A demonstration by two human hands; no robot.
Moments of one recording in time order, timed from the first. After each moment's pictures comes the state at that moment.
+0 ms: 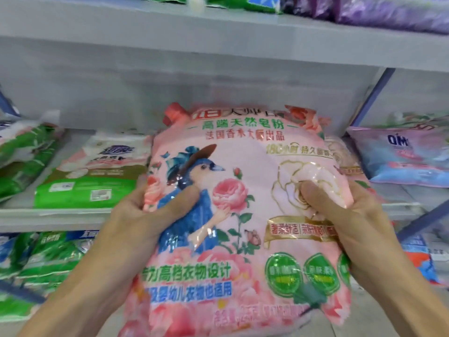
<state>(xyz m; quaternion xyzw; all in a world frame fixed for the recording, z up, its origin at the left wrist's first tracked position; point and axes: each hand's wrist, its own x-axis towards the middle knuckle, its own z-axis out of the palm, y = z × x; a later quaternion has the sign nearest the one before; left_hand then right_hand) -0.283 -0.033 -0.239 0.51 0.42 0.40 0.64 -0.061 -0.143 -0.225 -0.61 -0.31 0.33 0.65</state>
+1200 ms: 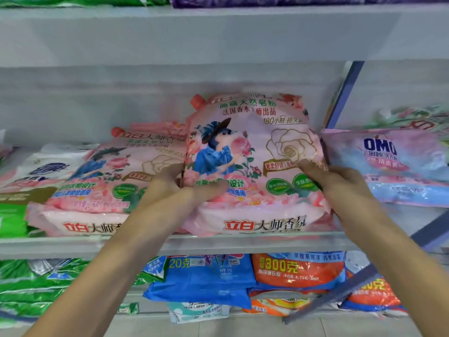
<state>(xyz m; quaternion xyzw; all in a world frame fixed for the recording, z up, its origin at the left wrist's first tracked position) -0.077 -0.017 -0.241 0.59 0.50 0.29 0.57 0.172 -0.101 -0.270 -0.71 -0.26 0.33 0.57</state>
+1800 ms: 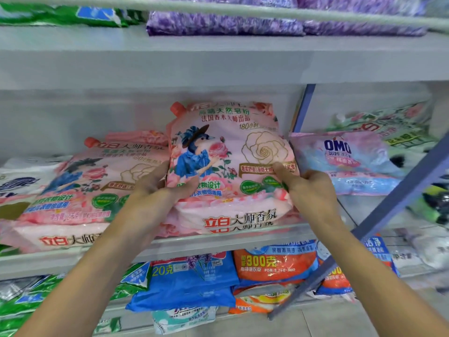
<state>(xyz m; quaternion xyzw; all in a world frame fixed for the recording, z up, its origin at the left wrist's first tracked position) -0.073 -0.020 -0.242 0.53 0.40 0.34 0.66 0.161 -0.113 -0.270 -0.79 -0.24 0.19 0.54</state>
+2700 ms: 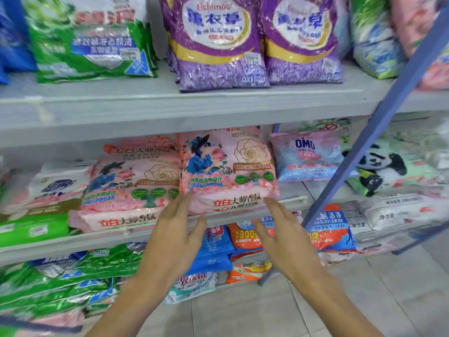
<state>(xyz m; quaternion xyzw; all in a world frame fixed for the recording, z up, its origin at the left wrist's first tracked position) -0.141 -0.100 -0.229 0.84 0.42 0.18 0.29 0.046 -0.229 -0.237 -0.85 -0.45 0.10 0.27</state>
